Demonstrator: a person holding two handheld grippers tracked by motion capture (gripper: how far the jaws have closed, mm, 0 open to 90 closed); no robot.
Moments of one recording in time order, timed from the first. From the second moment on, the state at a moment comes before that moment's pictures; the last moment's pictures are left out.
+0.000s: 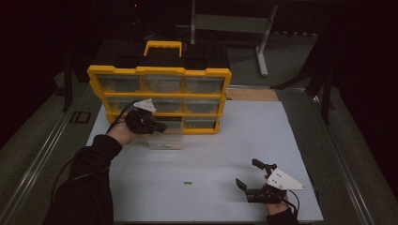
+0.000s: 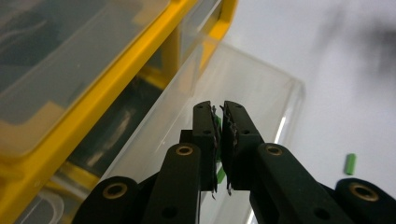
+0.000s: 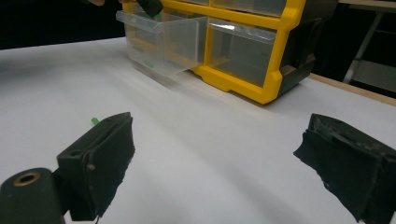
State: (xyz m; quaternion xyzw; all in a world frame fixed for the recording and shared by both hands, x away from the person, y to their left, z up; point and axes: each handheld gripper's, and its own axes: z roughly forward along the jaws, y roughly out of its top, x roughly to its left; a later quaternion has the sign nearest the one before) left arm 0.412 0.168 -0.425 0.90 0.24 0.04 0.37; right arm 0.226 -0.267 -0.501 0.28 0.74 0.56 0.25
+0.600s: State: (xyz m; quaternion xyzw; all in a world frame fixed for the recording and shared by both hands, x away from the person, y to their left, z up) left arm 0.403 0.166 -0.412 0.89 0.26 0.04 0.37; right arm 0.226 -0.267 -0.501 0.28 0.74 0.56 0.25
